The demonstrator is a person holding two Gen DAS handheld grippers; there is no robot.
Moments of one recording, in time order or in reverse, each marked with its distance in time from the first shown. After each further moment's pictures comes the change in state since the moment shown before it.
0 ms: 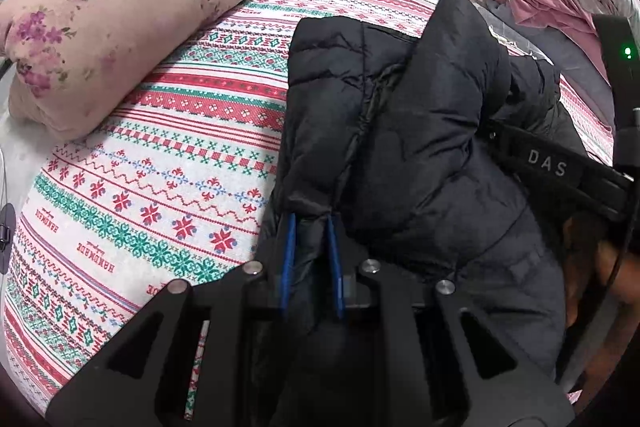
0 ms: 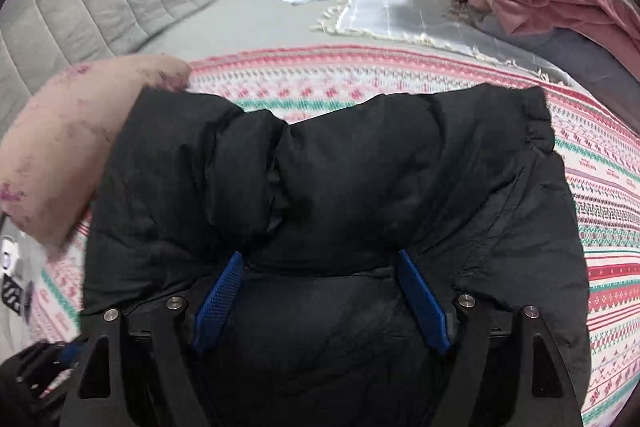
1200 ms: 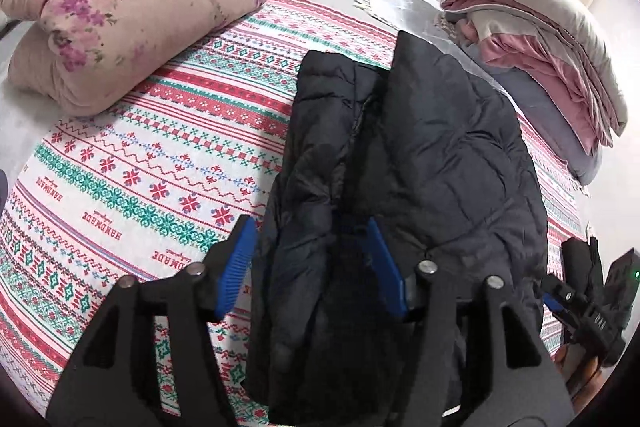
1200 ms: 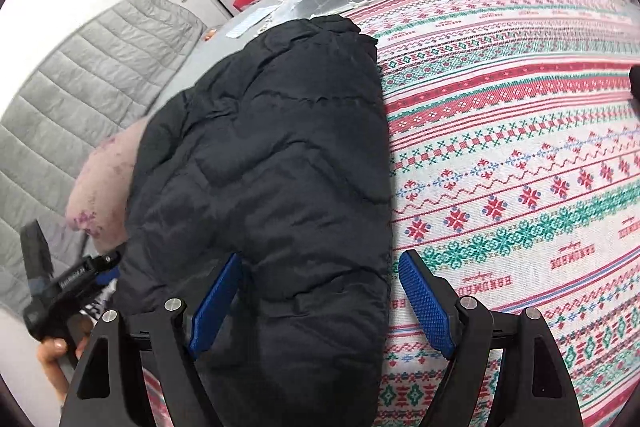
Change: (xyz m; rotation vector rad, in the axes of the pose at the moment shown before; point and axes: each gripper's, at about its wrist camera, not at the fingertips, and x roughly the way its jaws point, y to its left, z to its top) left arm -0.050 0.025 -0.014 -0.096 -0.045 -0.170; right arm -0.123 -0.144 -0.130 0.399 -0.031 0.261
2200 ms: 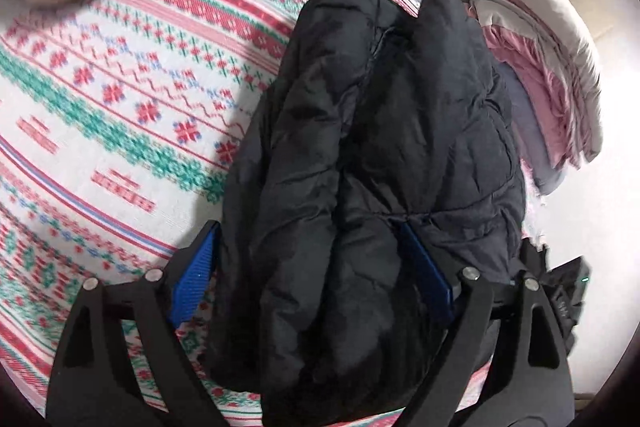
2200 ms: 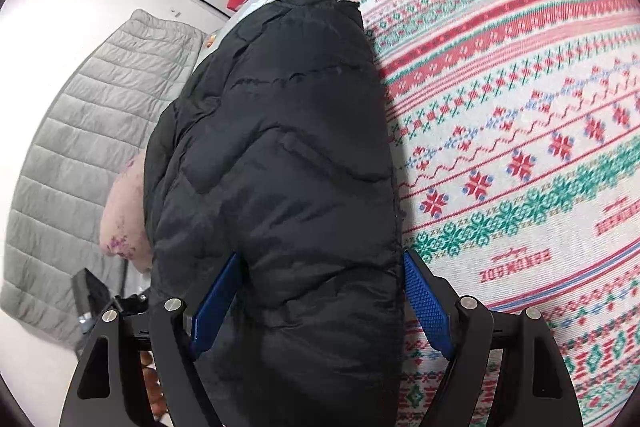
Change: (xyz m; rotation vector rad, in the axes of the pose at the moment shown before) left arm 0.035 0.024 -0.024 -0.204 0.207 -0.211; right arm 0.026 -0.027 -0.001 0.167 0.079 0.135
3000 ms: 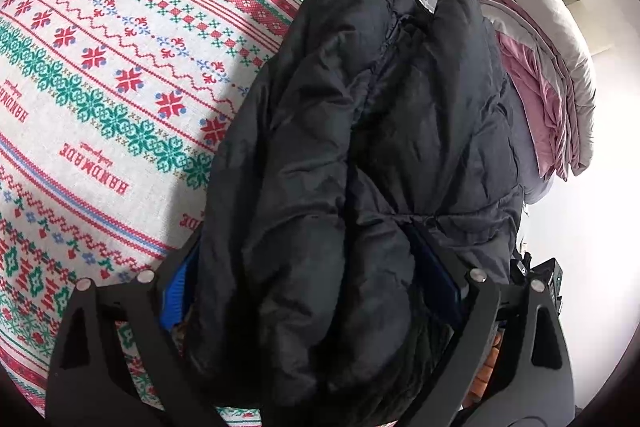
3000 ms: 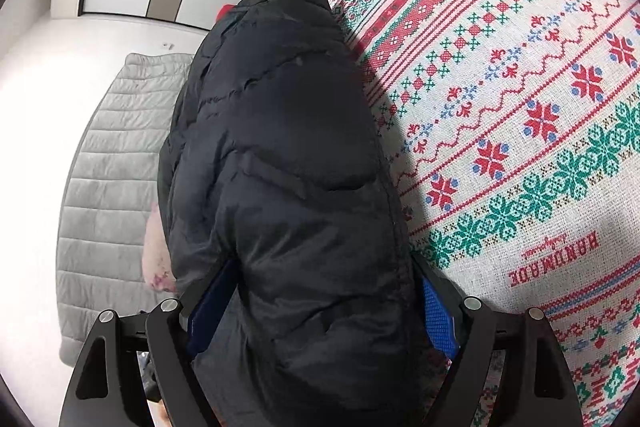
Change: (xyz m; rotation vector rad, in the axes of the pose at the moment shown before) left arm 0.022 -0.010 -0.002 -0.045 0.011 -0.041; right arm 0.021 -0.035 0.010 0.200 0.032 0.153
